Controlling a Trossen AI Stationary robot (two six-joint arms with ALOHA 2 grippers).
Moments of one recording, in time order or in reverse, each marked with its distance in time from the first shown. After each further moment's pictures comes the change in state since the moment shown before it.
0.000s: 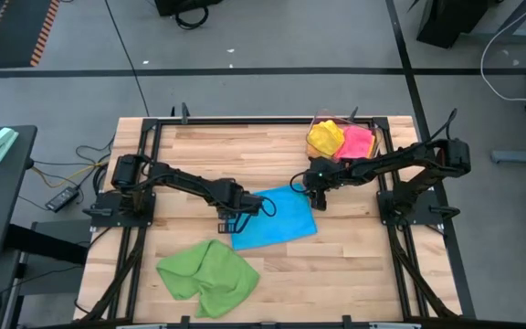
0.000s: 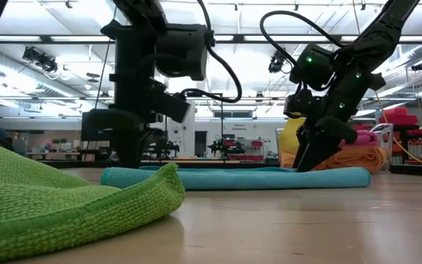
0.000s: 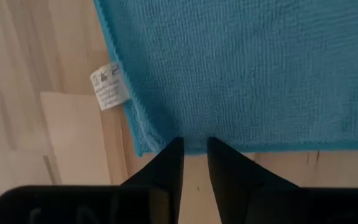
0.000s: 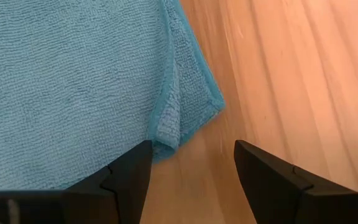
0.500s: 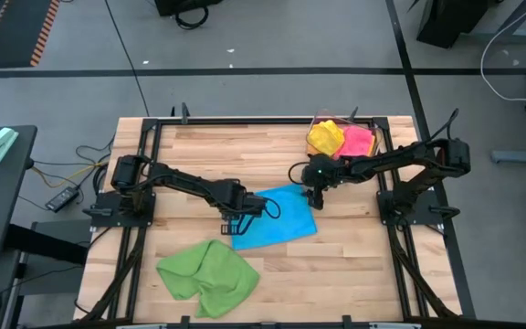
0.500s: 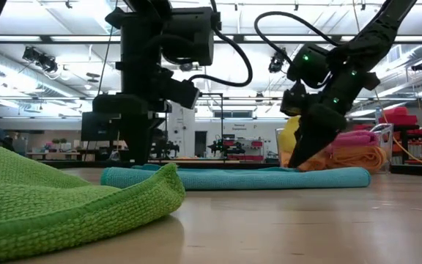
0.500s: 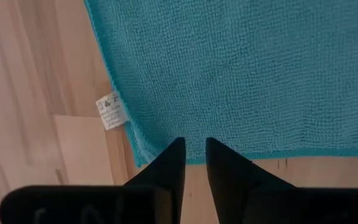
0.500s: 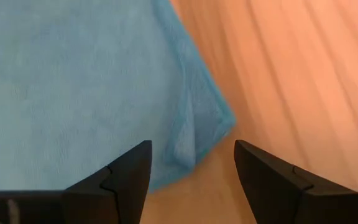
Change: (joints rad) left arm -0.016 0.000 0.072 -0.032 0.000 0.024; right arm -0.025 0.000 0.018 0.009 -0.091 0.113
